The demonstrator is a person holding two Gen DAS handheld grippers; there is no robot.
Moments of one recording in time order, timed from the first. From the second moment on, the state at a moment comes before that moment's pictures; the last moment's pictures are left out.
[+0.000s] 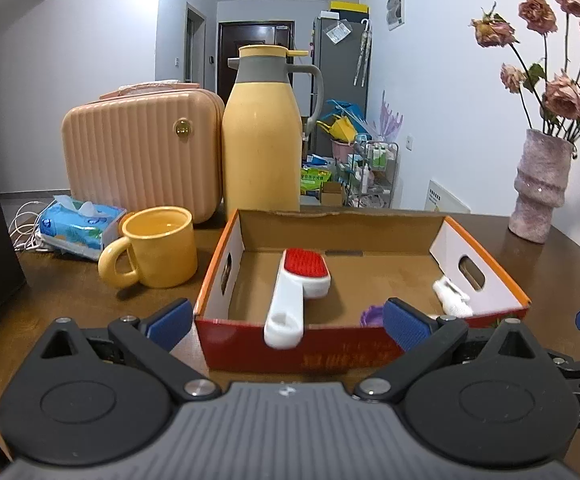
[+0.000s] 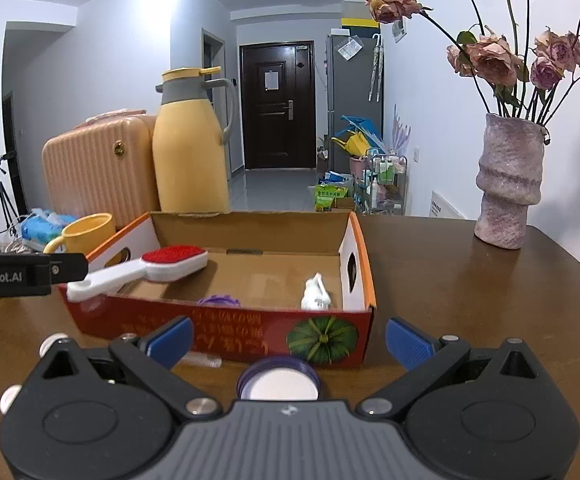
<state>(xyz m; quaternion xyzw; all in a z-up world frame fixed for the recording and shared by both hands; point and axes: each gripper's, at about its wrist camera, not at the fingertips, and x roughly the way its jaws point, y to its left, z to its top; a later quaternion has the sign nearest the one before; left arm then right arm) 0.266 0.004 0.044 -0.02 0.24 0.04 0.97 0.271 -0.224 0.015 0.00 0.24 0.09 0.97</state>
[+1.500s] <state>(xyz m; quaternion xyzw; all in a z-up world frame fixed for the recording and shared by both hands) 0.184 -0.030 -0.025 0.02 0.35 -0.03 0.94 0.173 -0.246 -0.016 0.00 0.28 0.08 0.96</state>
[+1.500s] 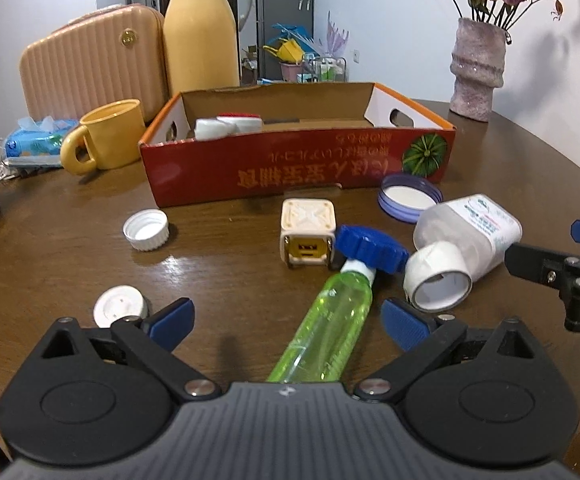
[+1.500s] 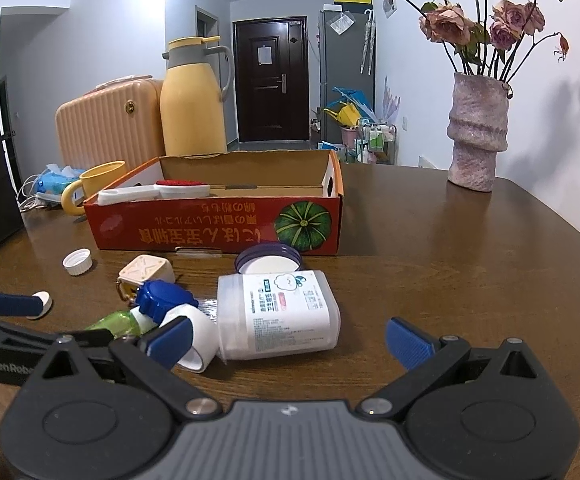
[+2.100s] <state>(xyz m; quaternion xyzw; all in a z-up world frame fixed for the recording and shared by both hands) 0.186 -0.036 -0.038 0.01 0.36 -0.07 0.93 0.175 -0.246 -0.023 0.00 0.29 0.08 0.95</state>
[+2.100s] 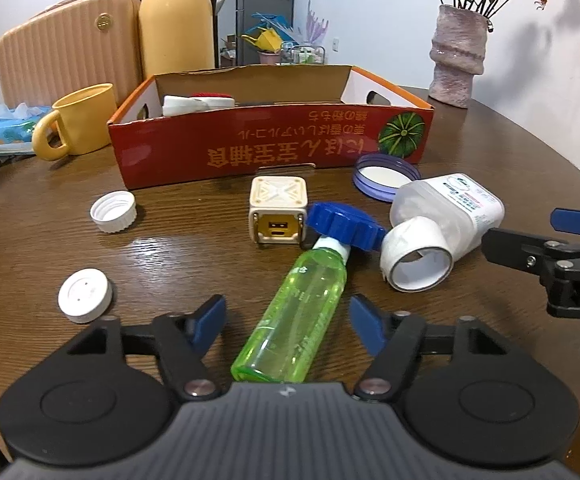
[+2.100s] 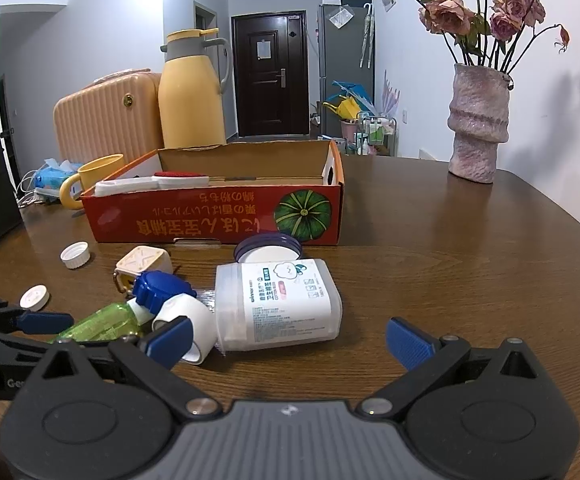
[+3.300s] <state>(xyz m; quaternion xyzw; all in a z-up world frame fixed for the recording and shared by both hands) 0.166 0.003 -0.001 -0.04 0.30 -0.05 0.95 0.208 -0.239 -0.031 0.00 0.31 0.07 0.95</state>
